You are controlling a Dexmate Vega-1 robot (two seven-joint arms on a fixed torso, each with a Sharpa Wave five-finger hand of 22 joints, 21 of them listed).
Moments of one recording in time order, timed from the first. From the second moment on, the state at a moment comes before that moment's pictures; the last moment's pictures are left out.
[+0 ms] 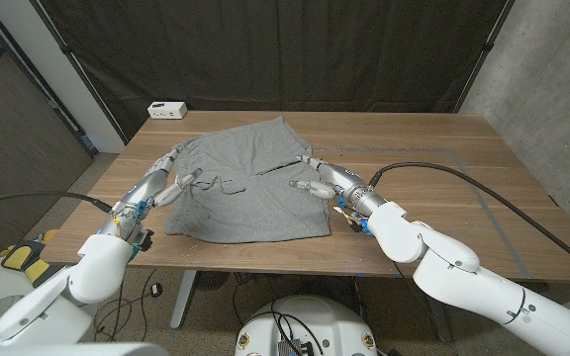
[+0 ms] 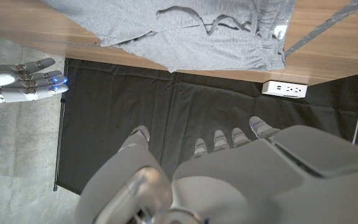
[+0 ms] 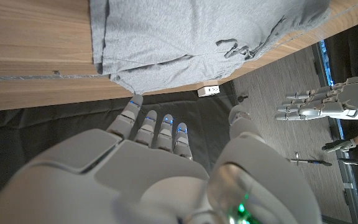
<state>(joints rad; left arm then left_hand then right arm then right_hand) 1.79 0.70 -0.23 -2.25 0.34 0.17 0.25 0.20 0.10 0.41 0.02 0.21 -0.17 -0.12 0.18 0.17 -0.17 0.00 0.20 0.18 -0.17 0.06 0.18 0.17 -0.17 0.11 0.21 0.19 -1.07 -0.82 -0.69 -2.31 -0.42 -0.45 -0.08 0.38 0.14 0.35 -0.15 0.18 0.06 -0.05 0.19 0.18 0.11 0.01 0.20 0.19 0.07 0.03 0.21 0.18 0.18 0.09 0.21 0.17</state>
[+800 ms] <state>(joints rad) 1.85 0.69 -0.25 -2.26 0.42 0.23 0.20 0.24 0.09 0.41 -0.02 0.20 -0.17 -0.12 0.18 0.17 -0.18 -0.01 0.19 0.19 -0.17 0.07 0.17 0.17 -0.17 0.11 0.21 0.19 -1.08 -0.77 -0.80 -2.30 -0.64 -0.53 -0.05 0.48 0.12 0.38 -0.18 0.18 0.08 -0.05 0.20 0.18 0.13 -0.01 0.20 0.19 0.10 0.00 0.21 0.18 0.24 0.09 0.21 0.17</state>
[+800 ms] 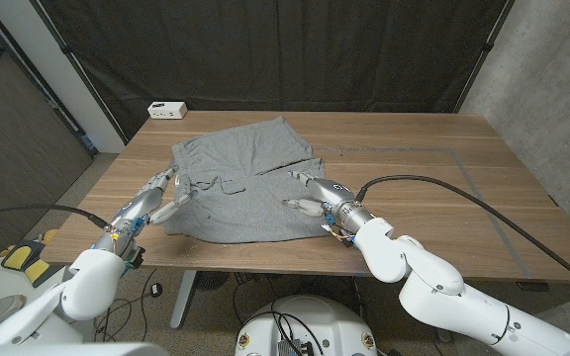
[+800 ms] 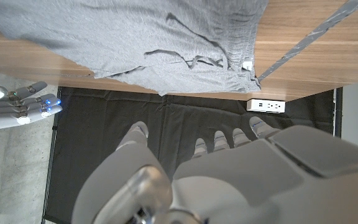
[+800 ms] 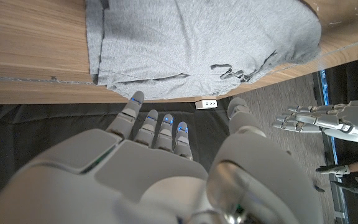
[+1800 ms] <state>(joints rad) 1.86 0.80 -0.20 -2.31 0.65 0.44 0.13 0.51 0.09 0.48 -0.17 0.20 -0.08 -0.07 0.22 0.18 -0.17 0.02 0.21 0.19 -0.17 0.15 0.18 0.17 -0.16 0.17 0.22 0.19 -1.12 -0.71 -0.88 -2.26 -0.95 -0.65 0.01 0.76 0.00 0.42 -0.19 0.23 0.21 -0.05 0.23 0.18 0.16 -0.04 0.20 0.19 0.15 -0.04 0.20 0.18 0.31 0.08 0.22 0.17</state>
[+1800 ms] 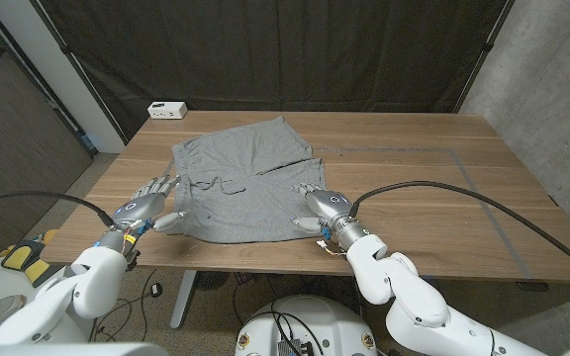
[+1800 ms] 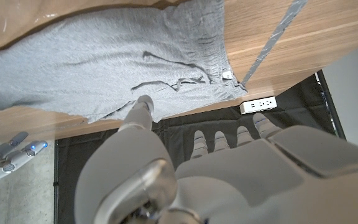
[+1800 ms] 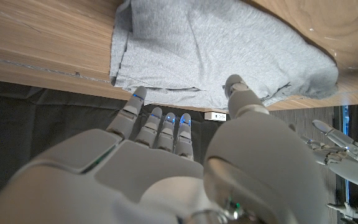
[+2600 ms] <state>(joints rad) 1.80 0.95 -0.01 -2.36 1.02 0.78 -0.08 0.71 -0.02 0.46 -0.18 0.25 0.04 -0.20 0.25 0.18 -0.17 0.01 0.21 0.19 -0.18 0.17 0.18 0.17 -0.16 0.20 0.21 0.19 -1.14 -0.64 -0.90 -2.21 -1.19 -0.71 0.19 0.90 -0.03 0.39 -0.16 0.28 0.21 -0.10 0.21 0.19 0.11 -0.07 0.18 0.19 0.09 -0.04 0.19 0.20 0.29 0.02 0.20 0.18</state>
